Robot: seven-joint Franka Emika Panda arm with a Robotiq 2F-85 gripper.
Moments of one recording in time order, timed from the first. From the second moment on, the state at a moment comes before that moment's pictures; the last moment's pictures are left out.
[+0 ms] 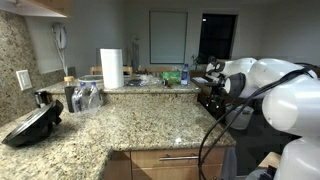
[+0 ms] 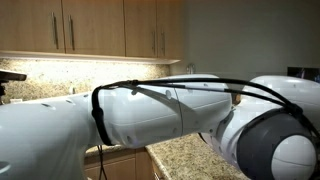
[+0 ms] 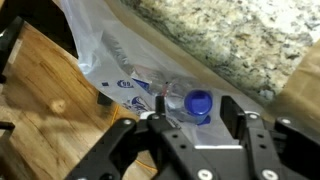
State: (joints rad) arm -0.77 1.41 -0.03 -0.37 0.28 1.19 0.69
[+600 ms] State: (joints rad) arm -0.82 1.31 0.01 -0.35 0.28 1.20 0.63
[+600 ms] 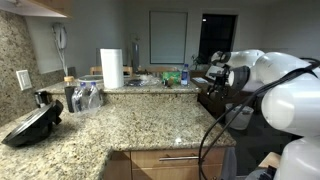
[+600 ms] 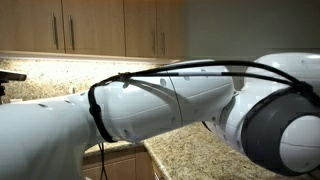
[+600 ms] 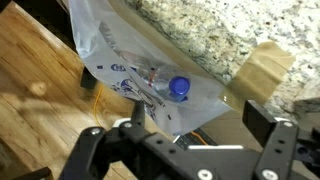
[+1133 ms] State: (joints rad) arm -0.82 1.15 0.01 -0.34 0.26 1.18 0.38
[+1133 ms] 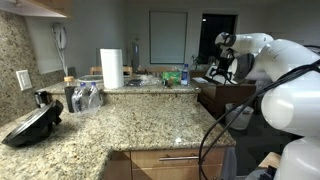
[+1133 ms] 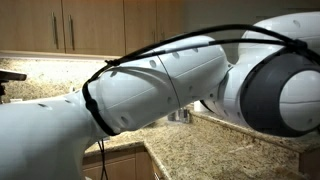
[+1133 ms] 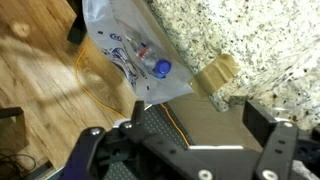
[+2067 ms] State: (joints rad) arm -0.61 1.17 -0.01 -0.37 0.22 1.26 0.34
